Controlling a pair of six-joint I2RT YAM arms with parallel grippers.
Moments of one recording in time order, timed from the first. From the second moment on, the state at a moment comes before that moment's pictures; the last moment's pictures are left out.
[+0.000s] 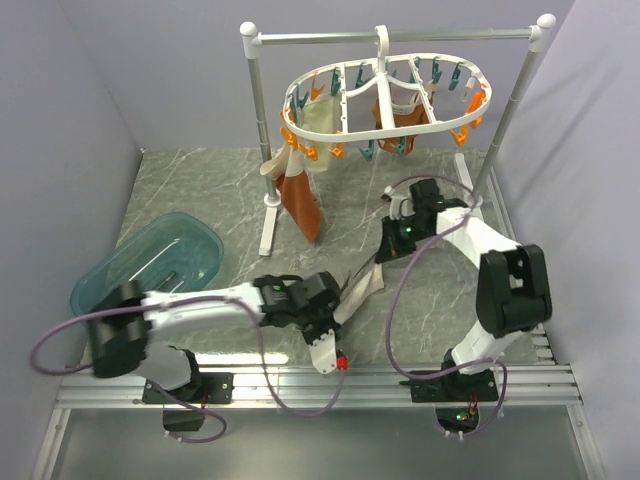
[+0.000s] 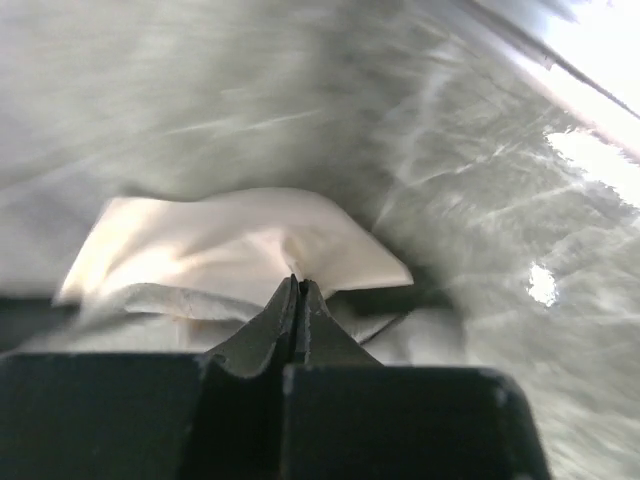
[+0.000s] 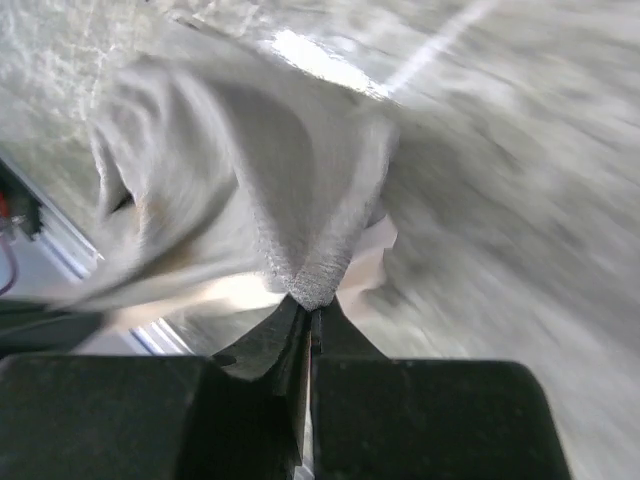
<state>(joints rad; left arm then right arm) -1.19 1.52 0.96 -0.53 0.17 1.51 0.21 1.69 1.11 -0.65 -0.63 -0.02</state>
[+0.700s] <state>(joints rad) -0.68 1.51 0.96 -0.41 0.73 0.73 0.14 1.94 1.30 -0.87 -0.52 -0.07</state>
